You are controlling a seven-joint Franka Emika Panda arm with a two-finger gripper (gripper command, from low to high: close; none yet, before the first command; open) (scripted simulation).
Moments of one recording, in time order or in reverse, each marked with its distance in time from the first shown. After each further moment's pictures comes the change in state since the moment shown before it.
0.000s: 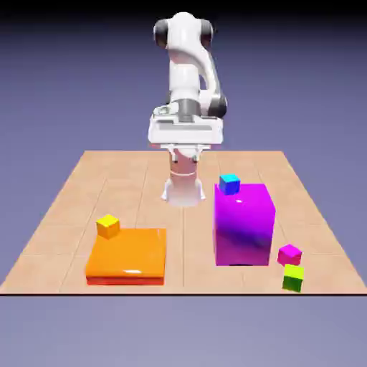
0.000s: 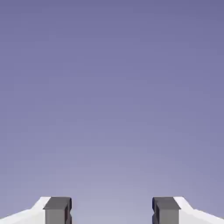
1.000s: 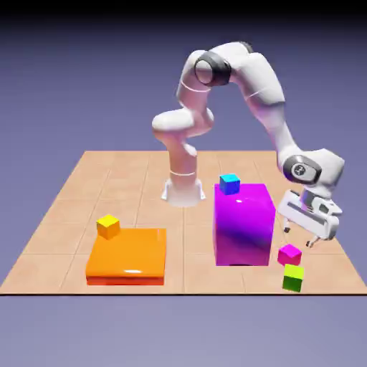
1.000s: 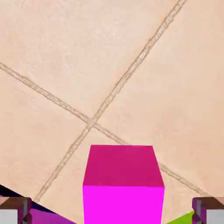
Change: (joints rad) arm 0.491 0.993 0.253 0.623 -0.721 -0.613 -0.716
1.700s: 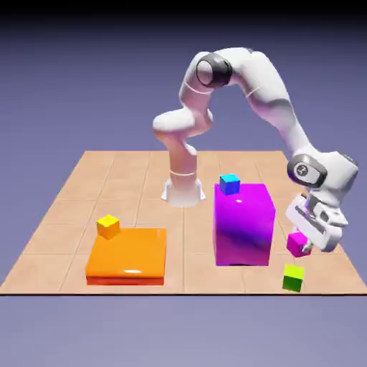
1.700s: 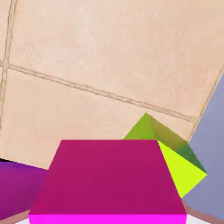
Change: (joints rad) arm 0.188 0.060 -0.293 0.318 0.382 -0.261 -0.014
